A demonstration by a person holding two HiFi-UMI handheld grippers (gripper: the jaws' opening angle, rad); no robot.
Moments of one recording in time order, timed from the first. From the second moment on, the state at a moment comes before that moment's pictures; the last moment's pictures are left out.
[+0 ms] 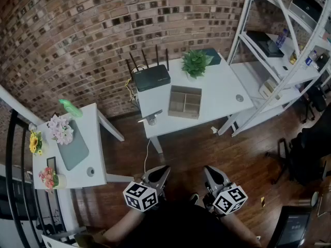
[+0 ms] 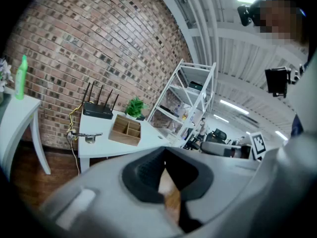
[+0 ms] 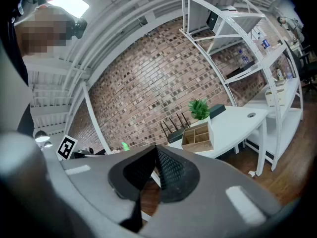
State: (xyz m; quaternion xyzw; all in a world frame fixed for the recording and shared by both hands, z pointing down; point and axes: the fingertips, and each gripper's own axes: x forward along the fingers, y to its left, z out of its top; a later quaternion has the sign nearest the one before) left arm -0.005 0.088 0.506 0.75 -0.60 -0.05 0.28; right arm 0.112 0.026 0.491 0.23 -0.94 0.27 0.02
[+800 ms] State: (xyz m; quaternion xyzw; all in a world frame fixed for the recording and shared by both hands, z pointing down) left arm 0.023 0.058 0.509 0.74 -0.62 -0.03 0.26; right arm 0.178 0.000 0.498 0.25 -0.92 0.29 0.01
